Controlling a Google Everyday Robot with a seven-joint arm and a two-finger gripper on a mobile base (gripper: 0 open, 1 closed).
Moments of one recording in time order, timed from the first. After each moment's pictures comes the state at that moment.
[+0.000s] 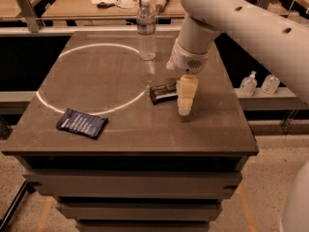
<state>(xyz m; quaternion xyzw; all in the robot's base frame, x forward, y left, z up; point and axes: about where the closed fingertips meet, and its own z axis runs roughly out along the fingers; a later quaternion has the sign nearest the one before) 0.595 -0.067 0.837 -0.75 0.66 0.05 0.10</state>
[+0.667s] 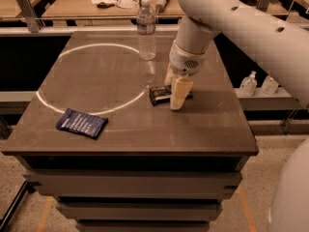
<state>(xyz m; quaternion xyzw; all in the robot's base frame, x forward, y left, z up) 0.590 -0.060 0.830 -0.74 0.67 0.08 0.08</state>
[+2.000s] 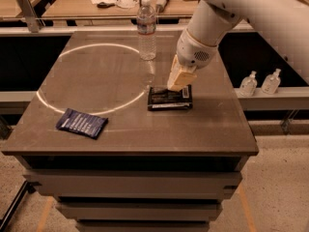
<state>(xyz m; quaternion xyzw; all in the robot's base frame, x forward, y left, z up) 0.573 -0.061 0.872 -0.72 0.67 0.11 0.15</state>
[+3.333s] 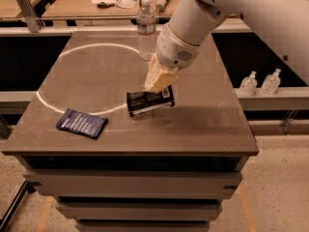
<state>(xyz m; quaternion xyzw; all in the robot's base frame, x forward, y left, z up) 0.537 -0.001 0.897 -0.76 0.61 0.14 0.18</state>
